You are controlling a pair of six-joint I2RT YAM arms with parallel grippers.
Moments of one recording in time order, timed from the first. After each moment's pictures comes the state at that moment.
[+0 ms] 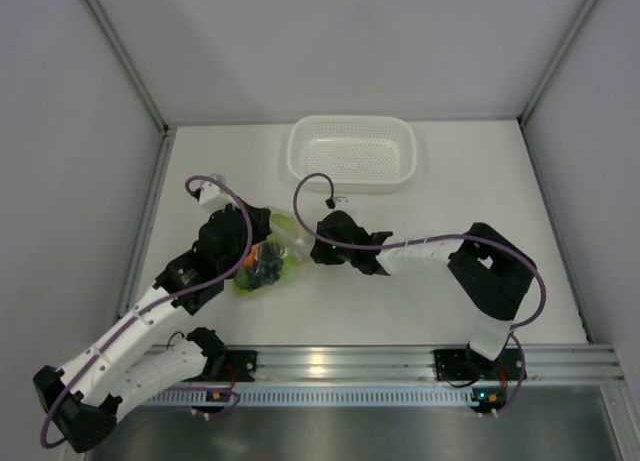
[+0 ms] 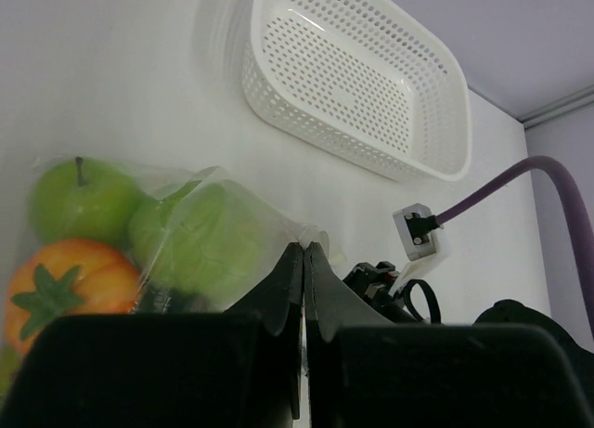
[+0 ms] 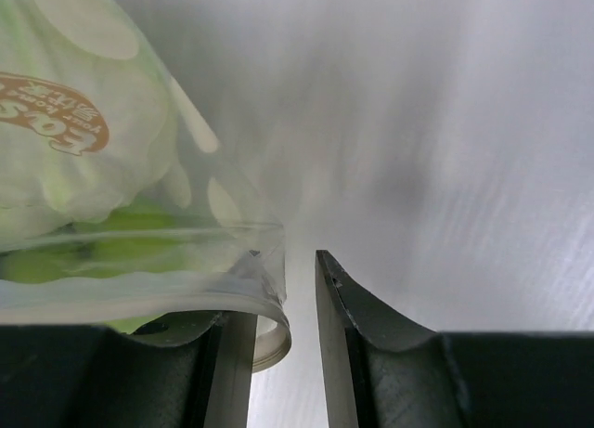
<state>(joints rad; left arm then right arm) -0.68 0.80 0.80 -0.32 -0.51 -0.82 0.95 1.79 1.00 0.07 0.15 0.78</state>
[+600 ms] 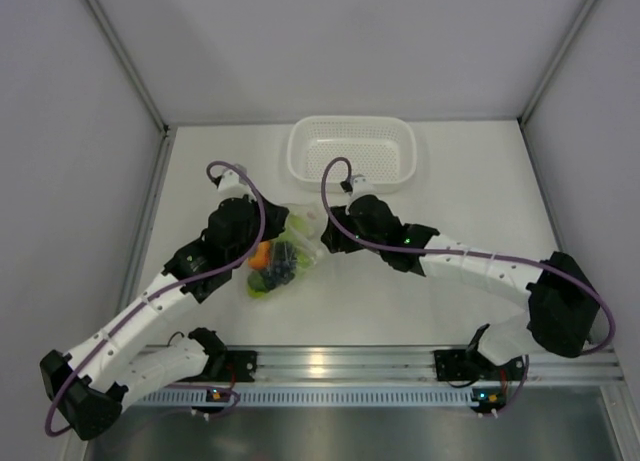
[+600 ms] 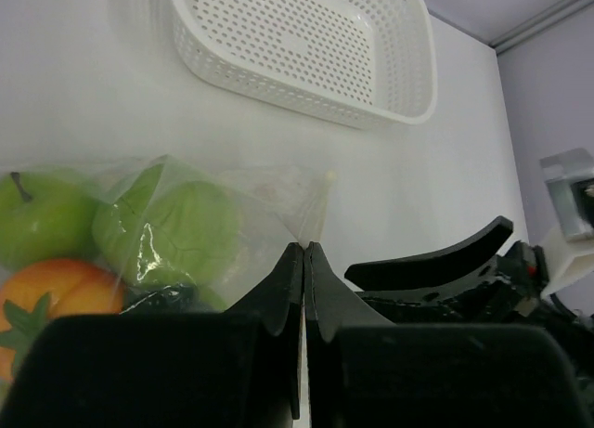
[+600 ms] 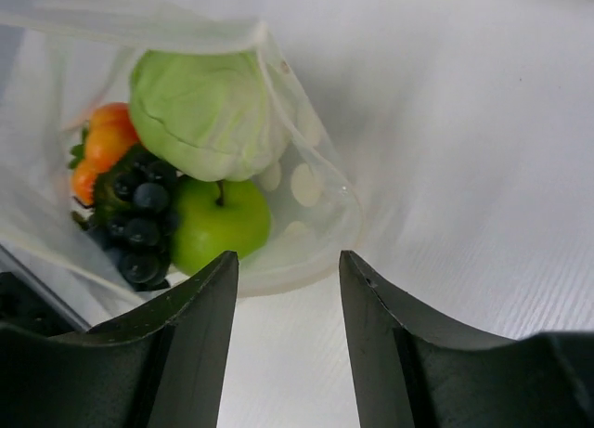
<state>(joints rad) -0.68 0.91 0.86 -0.31 -0.34 -0.77 0.92 1.45 0.96 -0.11 0.17 0.56</state>
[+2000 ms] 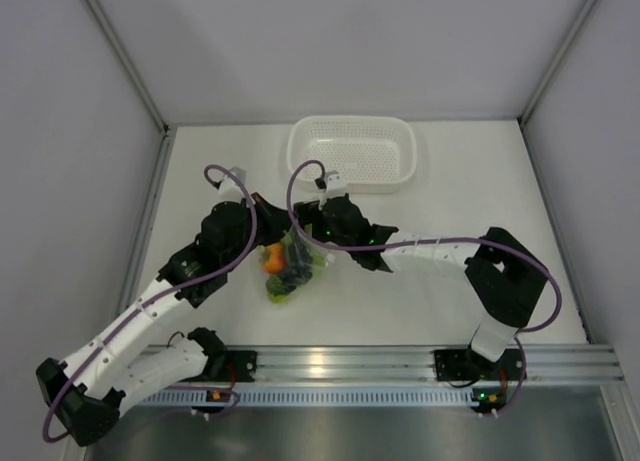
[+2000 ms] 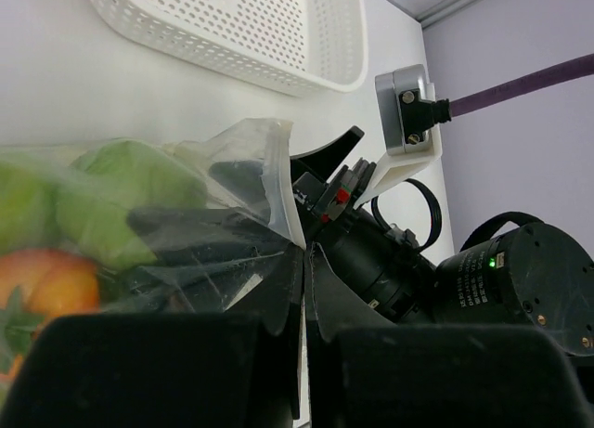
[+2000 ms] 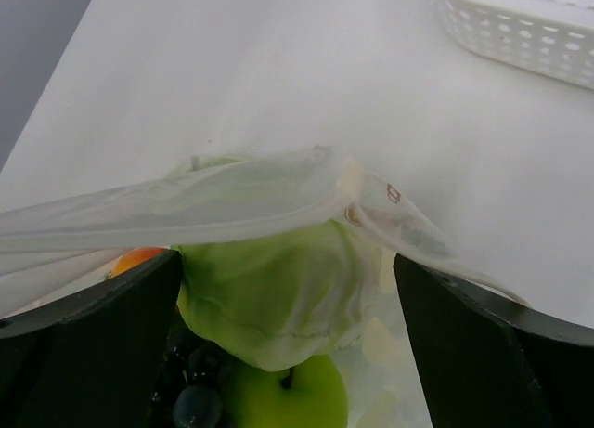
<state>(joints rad) -0.68 0.86 0.85 -0.30 -0.18 -0.89 0.97 1.70 1.05 0.23 0.25 0.51</state>
